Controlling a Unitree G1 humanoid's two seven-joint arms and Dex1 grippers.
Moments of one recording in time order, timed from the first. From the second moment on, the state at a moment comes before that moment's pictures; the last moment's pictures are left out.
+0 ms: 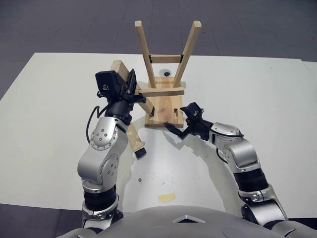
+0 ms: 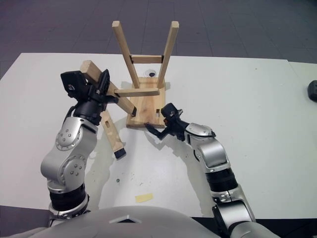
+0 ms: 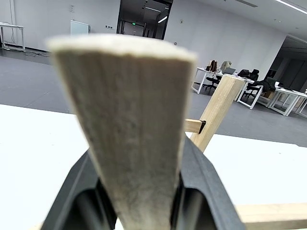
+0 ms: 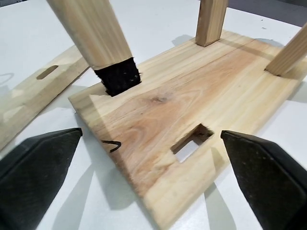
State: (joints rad) left arm -0.12 0.01 -0.06 -0.67 -0.29 0.68 0.19; right arm -0.22 -0.28 0.20 -0.16 0.16 0.63 0.58
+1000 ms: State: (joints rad) left arm -0.23 0.06 -0.06 -0.56 -0.25 0.79 0.11; right arm -0.36 -0.22 0.09 0.01 0.10 0.60 0.33
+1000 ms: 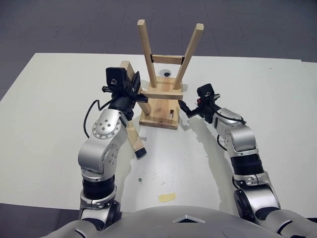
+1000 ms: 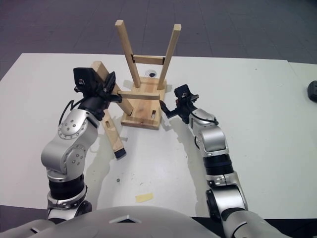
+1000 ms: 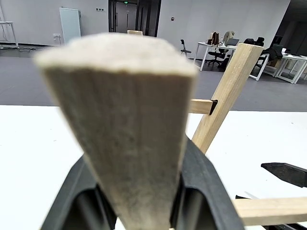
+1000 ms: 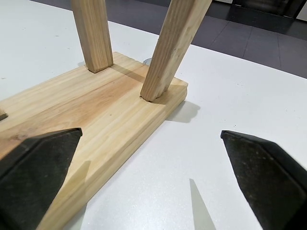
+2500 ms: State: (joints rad) left arm -0.33 0.06 0.07 -0.48 -0.22 0.43 0.03; right arm -0.42 -0.22 0.05 0.10 0.10 0.54 0.32
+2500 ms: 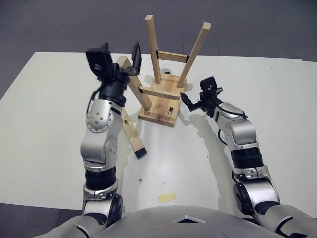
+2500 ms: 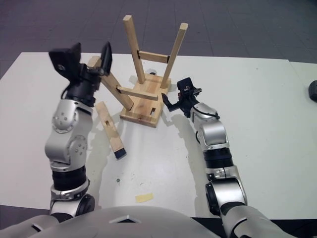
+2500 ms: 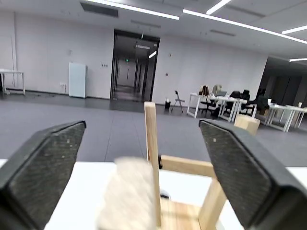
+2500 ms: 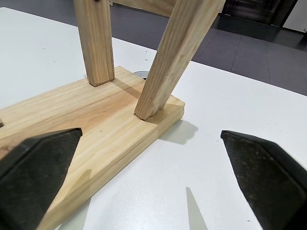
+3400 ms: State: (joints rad) left arm -0.60 0.14 0.18 -0.38 -0.16 0.39 0.05; right arm -0.38 -0.21 0.03 0.07 0.11 0.55 0.32
